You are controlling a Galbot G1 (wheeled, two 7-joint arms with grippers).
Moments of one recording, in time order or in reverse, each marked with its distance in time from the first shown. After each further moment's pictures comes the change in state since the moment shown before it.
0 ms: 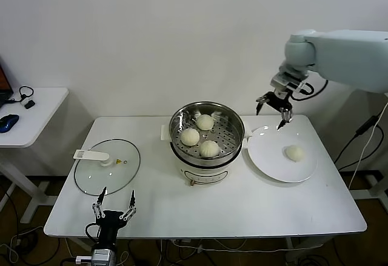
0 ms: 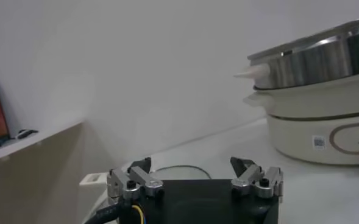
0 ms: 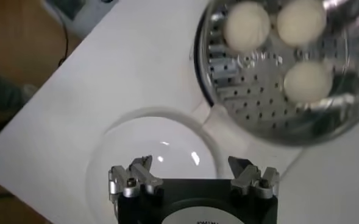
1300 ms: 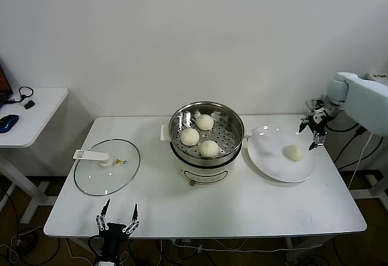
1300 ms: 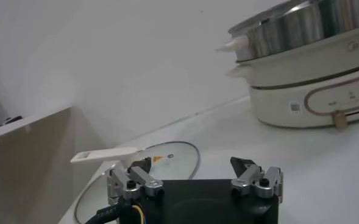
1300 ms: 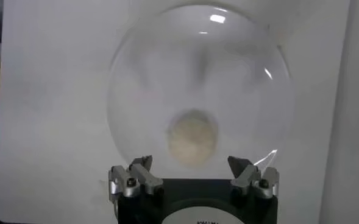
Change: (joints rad) left arm 0.047 0.000 0.007 0.048 0.051 -0.031 -0.008; right arm -0.511 -0.113 0.404 -0.499 -0.186 -0.143 -0.051
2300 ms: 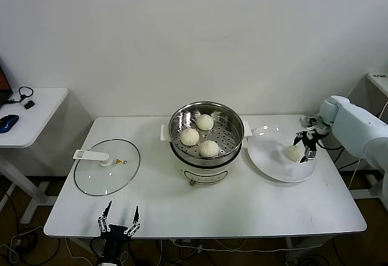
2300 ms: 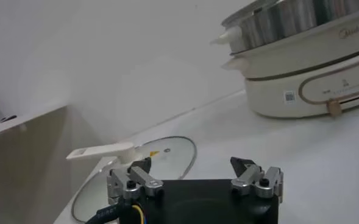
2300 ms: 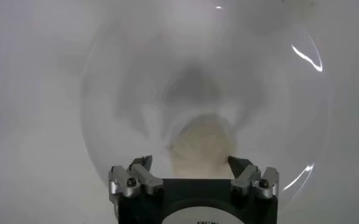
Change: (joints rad) left arm -0.011 0.000 0.001 0.039 0.029 -0.019 -0.010; right arm -0.271 0.079 0.398 -0.232 -0.193 0.026 0.019
